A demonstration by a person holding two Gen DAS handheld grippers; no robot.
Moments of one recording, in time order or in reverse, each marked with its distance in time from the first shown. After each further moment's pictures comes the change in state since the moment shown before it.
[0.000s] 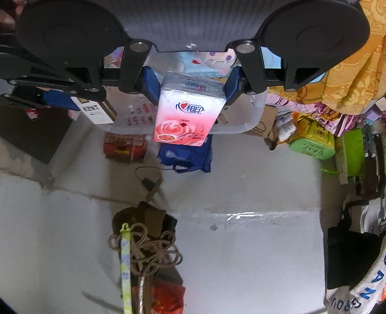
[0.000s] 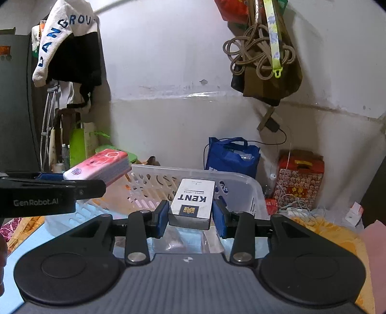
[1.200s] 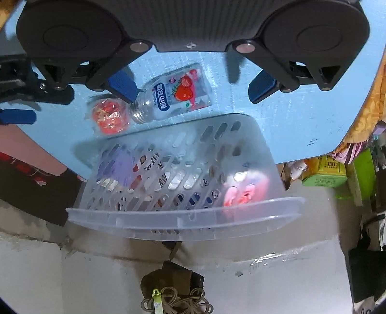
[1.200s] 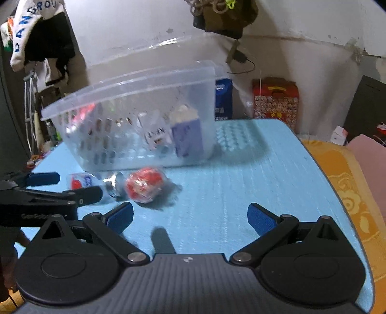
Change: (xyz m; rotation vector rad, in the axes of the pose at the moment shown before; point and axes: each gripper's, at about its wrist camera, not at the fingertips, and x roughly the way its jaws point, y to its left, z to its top) left arm -0.002 -0.013 -0.132 0.155 0.161 -0.040; right arm -0.047 -0.010 -0.113 0.177 0.211 -0.074
